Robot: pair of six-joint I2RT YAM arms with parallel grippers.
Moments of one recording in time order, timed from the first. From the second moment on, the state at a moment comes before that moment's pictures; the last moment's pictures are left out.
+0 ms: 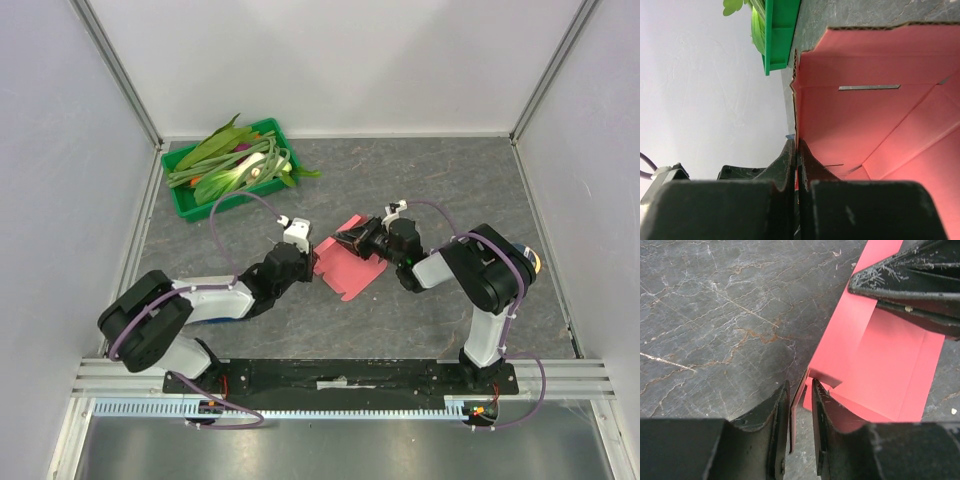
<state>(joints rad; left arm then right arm) -0.79 1.43 0.48 0.48 -0.28 -0.32 0.52 1.87 0.61 1.01 -0.32 1.39</state>
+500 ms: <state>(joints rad) -0.79 1.42 0.49 0.45 -0.30 -0.33 0.55 1.86 0.61 1.00 -0.25 1.40</state>
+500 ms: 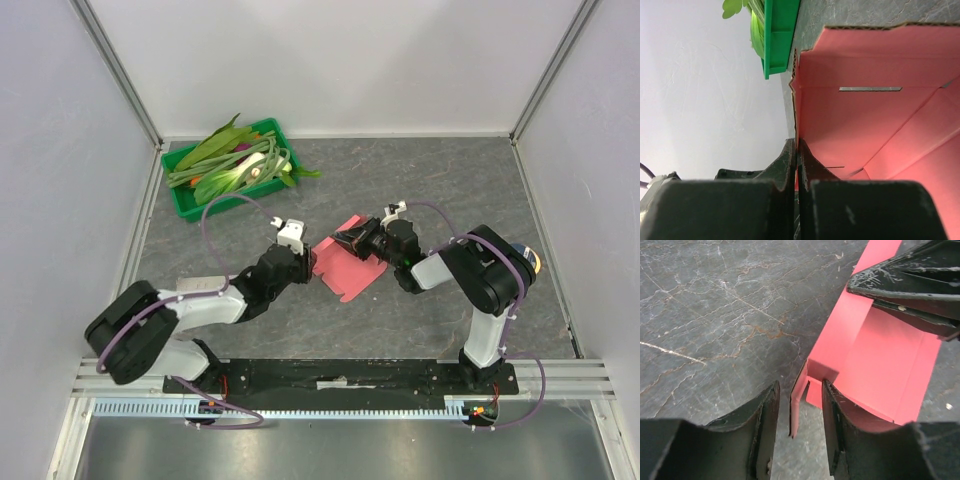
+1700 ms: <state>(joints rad) -0.80 1.63 0.53 0.53 -0.29 -0.44 0.57 1.84 0.60 0.99 -0.18 1.42</state>
